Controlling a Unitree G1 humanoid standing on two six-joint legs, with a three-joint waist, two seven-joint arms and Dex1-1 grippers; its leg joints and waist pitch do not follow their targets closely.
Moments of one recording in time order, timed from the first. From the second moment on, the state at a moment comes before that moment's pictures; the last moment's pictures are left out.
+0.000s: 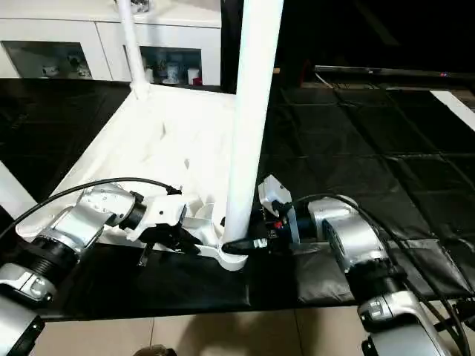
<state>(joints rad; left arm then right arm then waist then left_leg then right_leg) -0.67 0.42 -0.43 0.63 0.08 -0.09 -1.43 -0.54 -0.41 0.23 0.49 0.25 0.21 1.46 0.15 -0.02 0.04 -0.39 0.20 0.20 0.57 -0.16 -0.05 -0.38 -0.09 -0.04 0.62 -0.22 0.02</state>
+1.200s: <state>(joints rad) -0.66 0.15 -0.25 0.58 0.09 0.43 -0.87 -0.47 -0.09 0.04 0.36 0.03 0.34 0.50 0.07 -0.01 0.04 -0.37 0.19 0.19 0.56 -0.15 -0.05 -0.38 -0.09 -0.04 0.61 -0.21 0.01</state>
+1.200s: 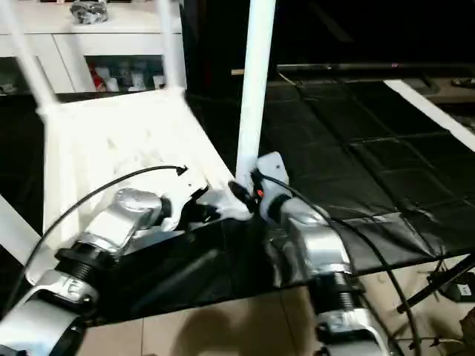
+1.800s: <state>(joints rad) -0.63 0.35 -0.33 0.55 0.06 0.18 -1.25 -0.44 -0.27 0.13 0.33 0.18 0.26 1.06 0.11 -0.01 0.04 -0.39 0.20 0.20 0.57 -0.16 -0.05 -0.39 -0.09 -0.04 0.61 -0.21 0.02</state>
